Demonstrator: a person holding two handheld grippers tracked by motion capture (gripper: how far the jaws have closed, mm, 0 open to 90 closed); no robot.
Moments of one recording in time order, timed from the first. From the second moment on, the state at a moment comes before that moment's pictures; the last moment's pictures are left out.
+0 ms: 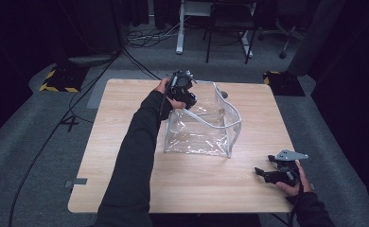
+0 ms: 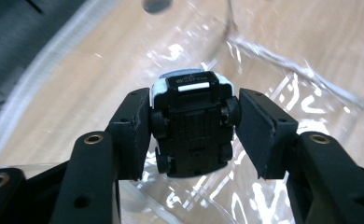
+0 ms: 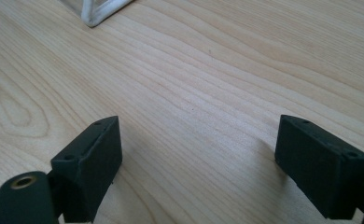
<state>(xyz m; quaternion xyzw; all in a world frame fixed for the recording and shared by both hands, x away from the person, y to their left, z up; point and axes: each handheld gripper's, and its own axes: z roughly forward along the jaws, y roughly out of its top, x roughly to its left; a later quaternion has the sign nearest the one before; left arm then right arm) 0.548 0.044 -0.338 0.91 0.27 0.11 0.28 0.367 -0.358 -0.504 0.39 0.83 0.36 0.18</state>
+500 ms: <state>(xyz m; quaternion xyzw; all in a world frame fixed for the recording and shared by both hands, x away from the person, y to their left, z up) 0.556 0.033 -0.333 0.95 0.26 0.10 0.16 0.366 -0.358 -0.503 0.39 0.83 0.36 0.18</state>
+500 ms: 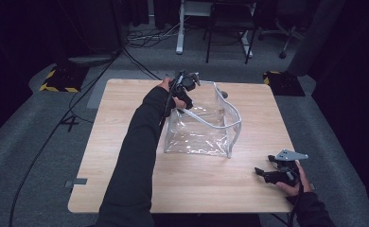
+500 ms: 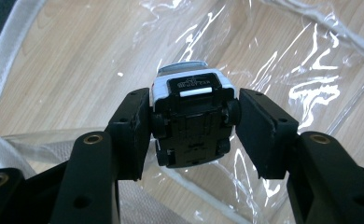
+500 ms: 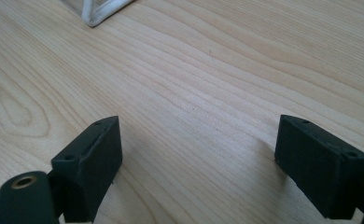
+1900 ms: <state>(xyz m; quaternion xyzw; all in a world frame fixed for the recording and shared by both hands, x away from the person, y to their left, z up) 0.547 0.060 -0.328 0.88 0.33 0.15 0.32 0.366 -0.359 -0.503 0.39 0.83 0.36 0.18</state>
